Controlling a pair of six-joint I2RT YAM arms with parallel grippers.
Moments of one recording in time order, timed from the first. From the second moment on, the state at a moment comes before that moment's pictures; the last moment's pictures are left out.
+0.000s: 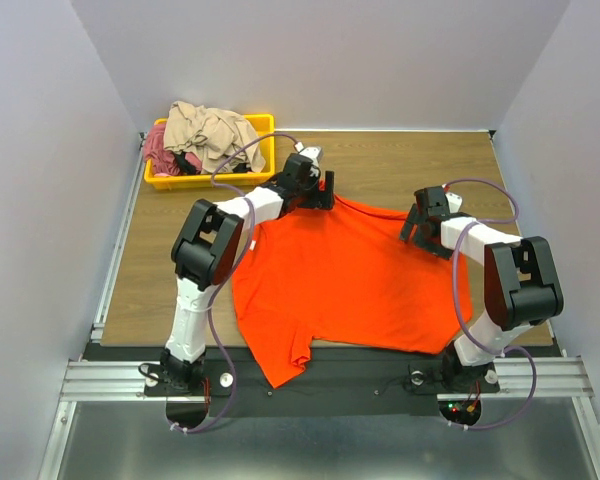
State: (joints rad) left arm -0.55 2.13 1.51 -0.02 0.06 -0.35; right arm 0.15 1.64 0.90 -0.33 0.35 0.58
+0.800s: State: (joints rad) left arm -0.51 2.41 1.94 -0.15 -0.08 -0.32; right arm 0.15 1.64 0.90 -0.32 0.34 0.57
